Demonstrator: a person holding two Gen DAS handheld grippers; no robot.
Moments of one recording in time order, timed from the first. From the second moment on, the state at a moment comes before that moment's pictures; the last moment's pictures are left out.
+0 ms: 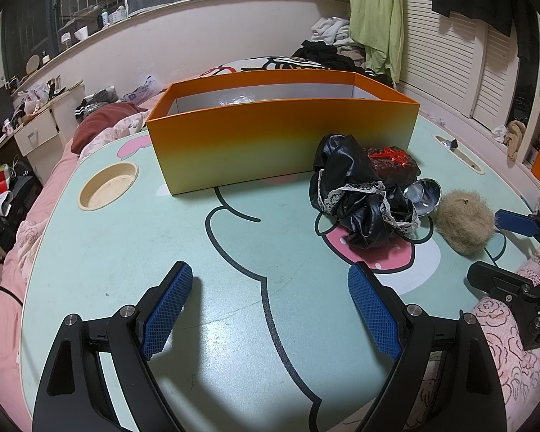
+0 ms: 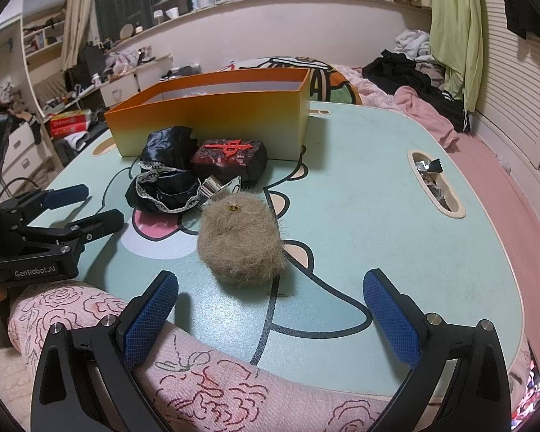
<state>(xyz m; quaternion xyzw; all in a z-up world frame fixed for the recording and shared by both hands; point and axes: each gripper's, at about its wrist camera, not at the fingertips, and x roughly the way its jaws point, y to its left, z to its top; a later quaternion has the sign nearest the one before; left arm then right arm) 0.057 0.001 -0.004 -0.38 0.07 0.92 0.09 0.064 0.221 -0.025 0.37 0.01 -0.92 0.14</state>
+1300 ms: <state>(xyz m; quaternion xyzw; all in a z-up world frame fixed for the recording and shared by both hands) 0.057 0.000 -0.004 -0.38 0.07 0.92 0.09 0.061 0.223 -0.021 0.36 -0.01 -0.92 0.17</state>
